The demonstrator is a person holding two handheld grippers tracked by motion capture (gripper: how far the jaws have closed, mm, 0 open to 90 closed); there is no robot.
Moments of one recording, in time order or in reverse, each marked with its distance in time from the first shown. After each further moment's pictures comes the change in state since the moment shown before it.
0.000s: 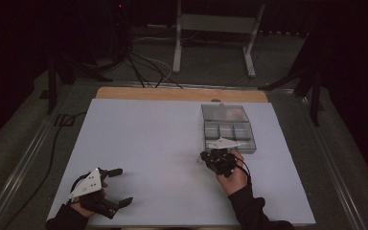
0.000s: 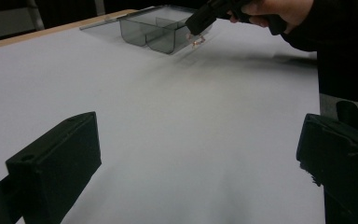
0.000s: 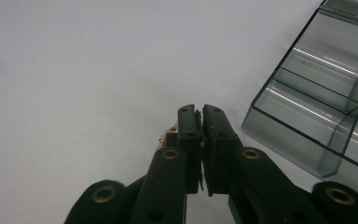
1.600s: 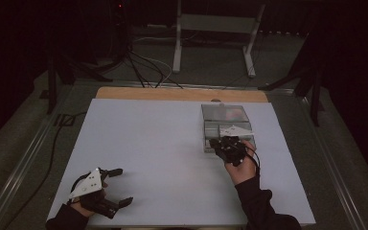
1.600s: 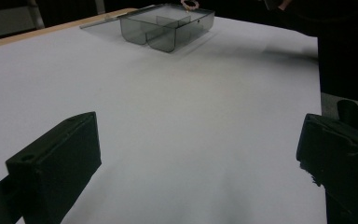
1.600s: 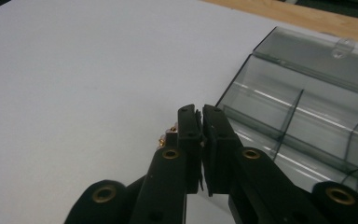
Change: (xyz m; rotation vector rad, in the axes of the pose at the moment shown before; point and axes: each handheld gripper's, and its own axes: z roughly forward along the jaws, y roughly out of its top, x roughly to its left) left arm 0.000 0.000 0.001 0.003 0.001 0.001; right arm -0.029 0.026 -0.023 -0.069 -0.053 0.057
